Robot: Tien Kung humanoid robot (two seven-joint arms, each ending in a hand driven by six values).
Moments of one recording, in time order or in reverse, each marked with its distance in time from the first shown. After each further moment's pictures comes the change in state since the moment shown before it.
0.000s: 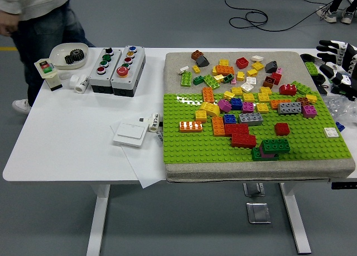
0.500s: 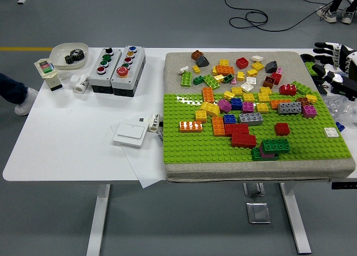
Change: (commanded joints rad) left arm 0.009 -0.004 -0.008 -0.001 0.022 0.000 0.015; right arm 0.058 0.003 -0.050 -0.024 -0.025 -0.031 -0.097
